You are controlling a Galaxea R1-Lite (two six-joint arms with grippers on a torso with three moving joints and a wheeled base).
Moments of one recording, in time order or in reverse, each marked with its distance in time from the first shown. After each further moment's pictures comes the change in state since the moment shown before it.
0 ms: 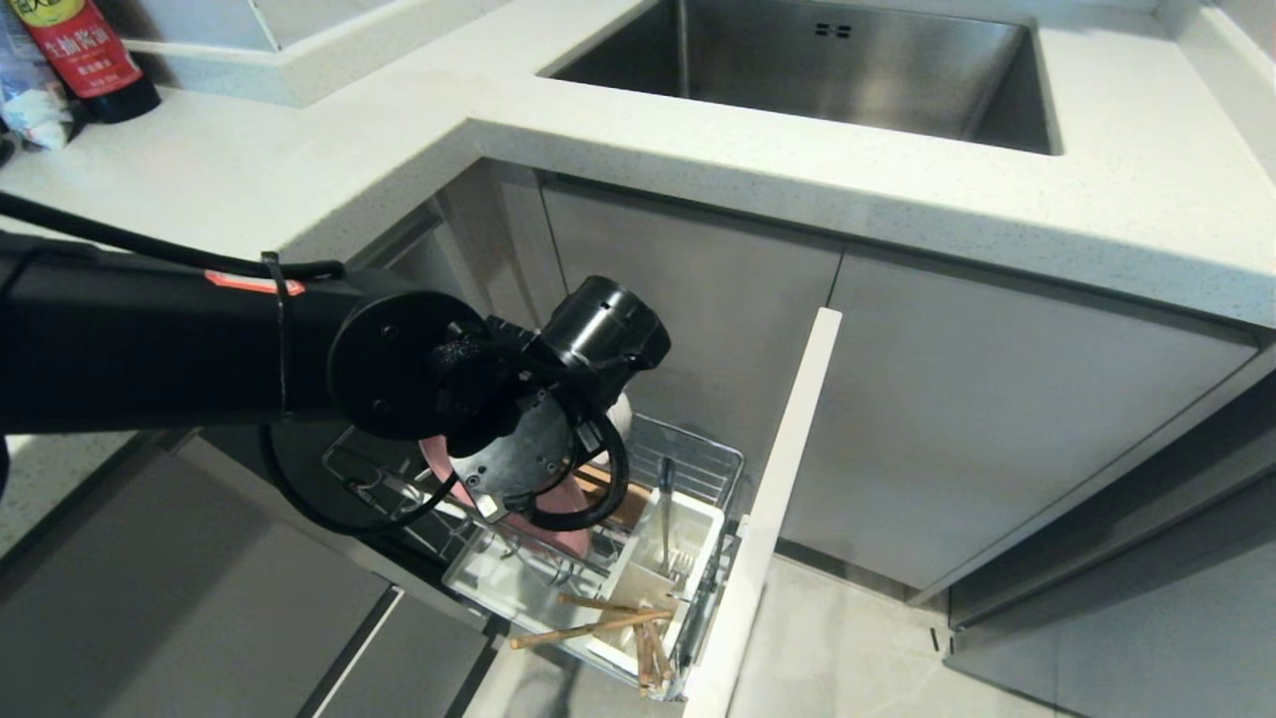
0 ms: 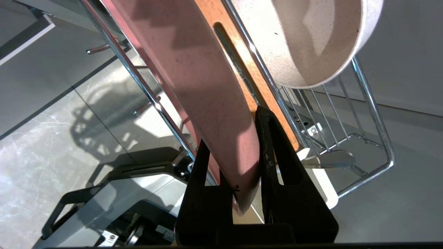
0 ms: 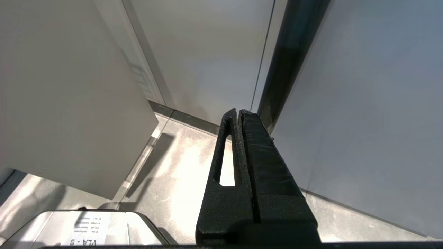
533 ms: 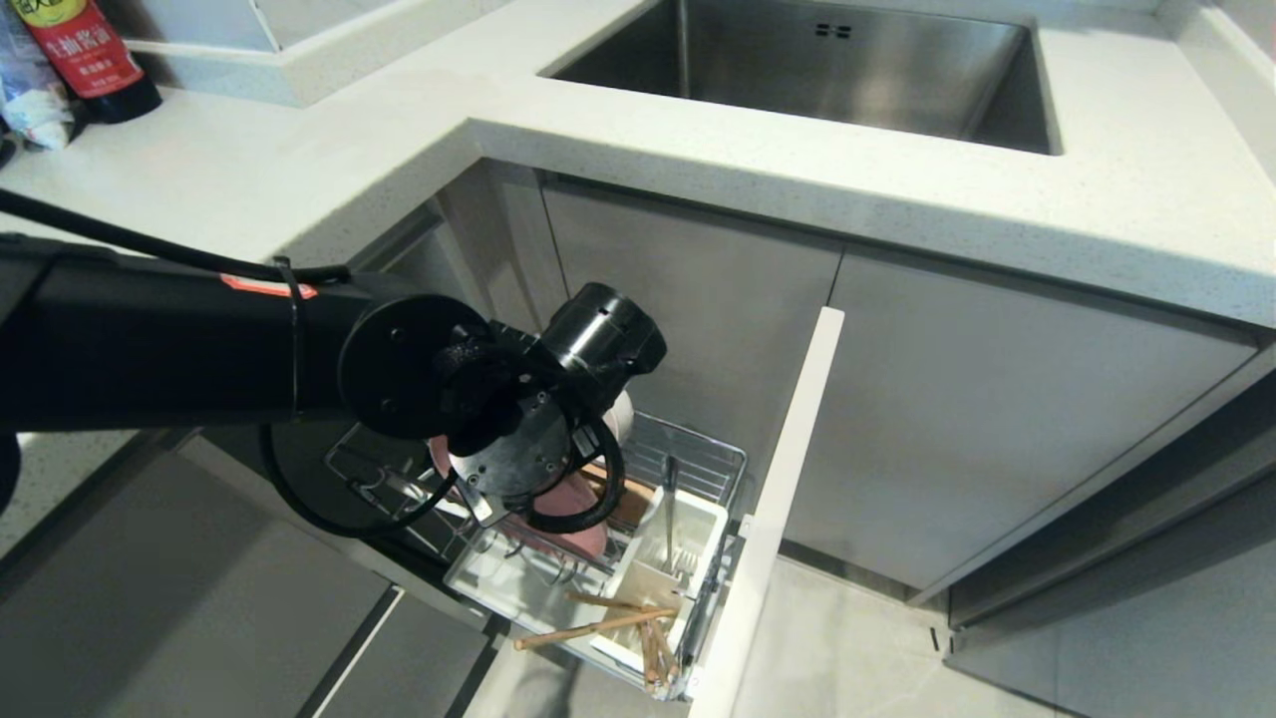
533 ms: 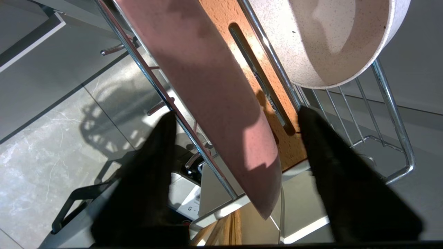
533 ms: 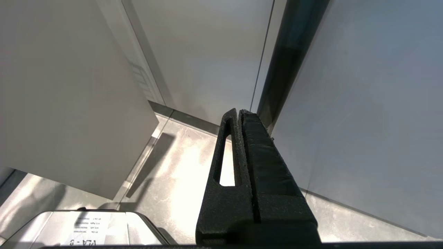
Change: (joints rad) left arm 0.017 0.012 0.001 0.001 -0.003 0.001; right arm 0.000 0.000 0.000 0.000 0.000 0.000
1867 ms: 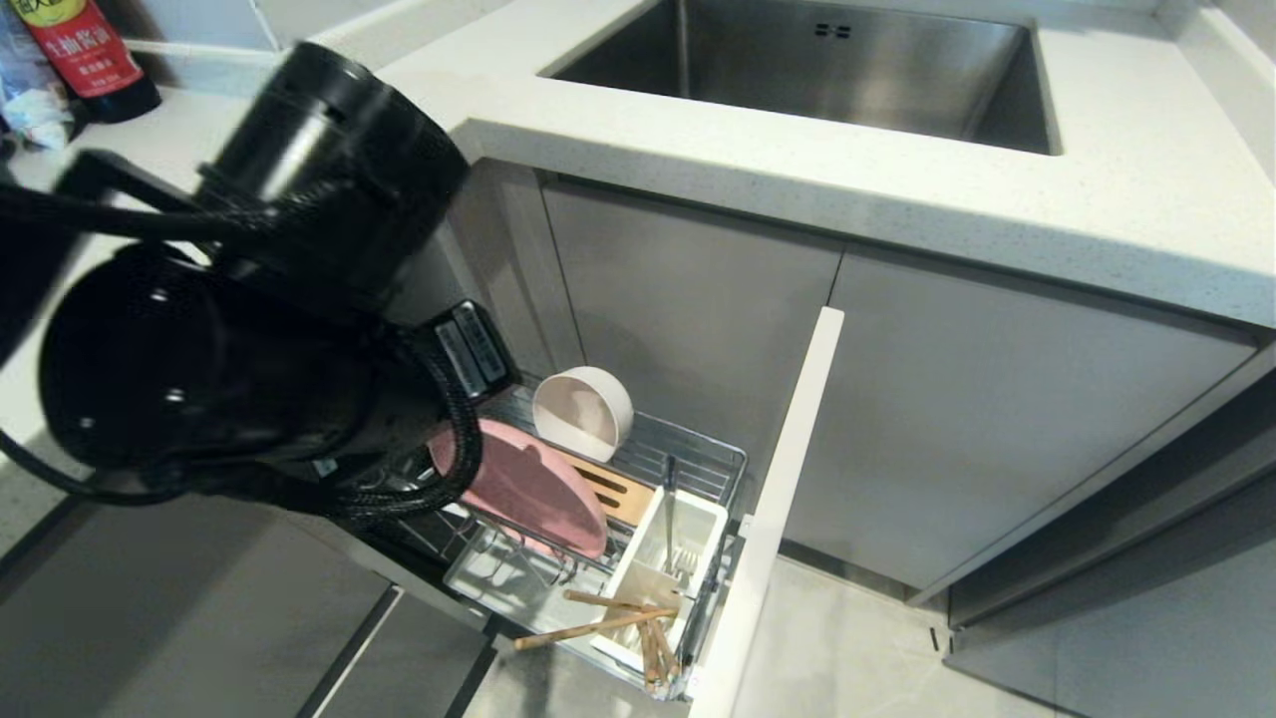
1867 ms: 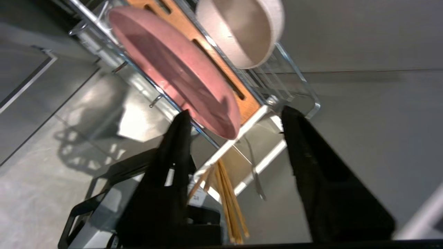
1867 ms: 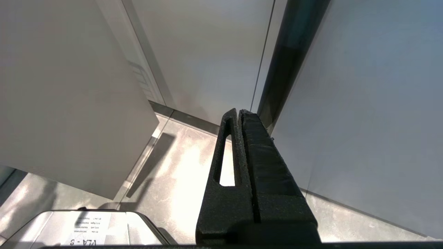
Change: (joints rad) left arm -0.080 -0.330 0.015 0.067 -0.038 0.168; right arm 0.000 0.000 0.000 0.000 0.000 0.000
